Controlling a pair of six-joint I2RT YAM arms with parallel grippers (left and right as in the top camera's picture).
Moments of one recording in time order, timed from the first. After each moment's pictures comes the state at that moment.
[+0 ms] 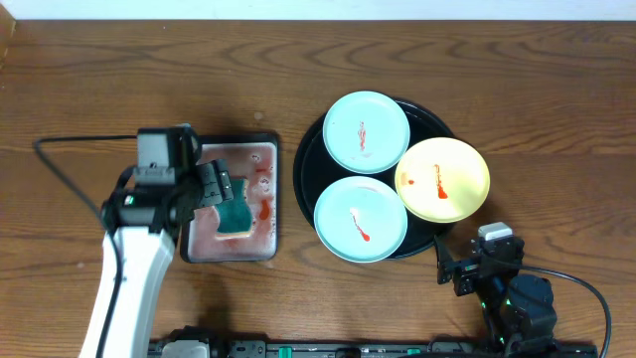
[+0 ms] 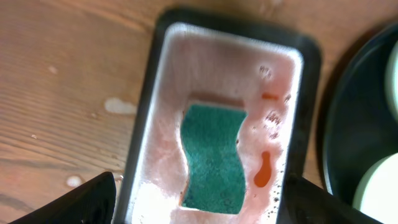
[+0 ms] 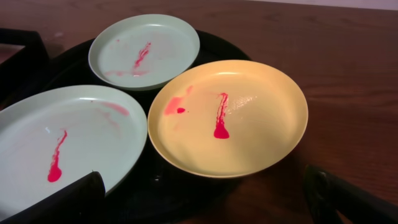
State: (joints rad) left arm -0.01 1.20 0.97 -0.84 -0.02 -0.24; right arm 0.24 0.01 0.15 -0.53 -0.03 0.02
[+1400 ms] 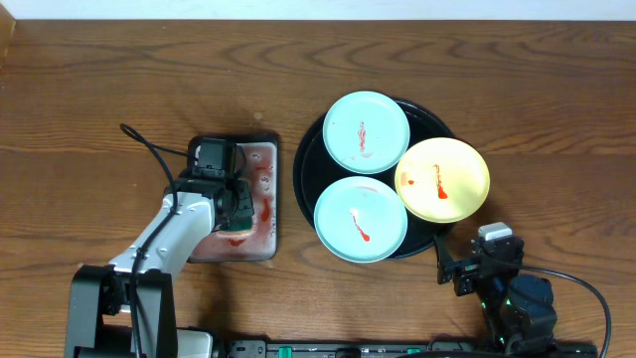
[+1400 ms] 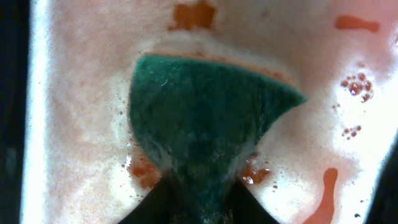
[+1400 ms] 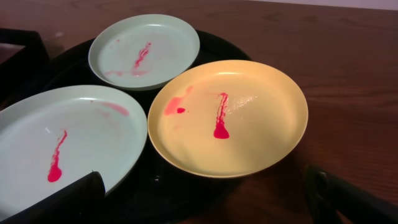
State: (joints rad) left arm -0.11 1.54 0.76 -0.52 -0.05 -0.33; right arm 0.24 0.01 0.15 -0.53 -0.03 0.02
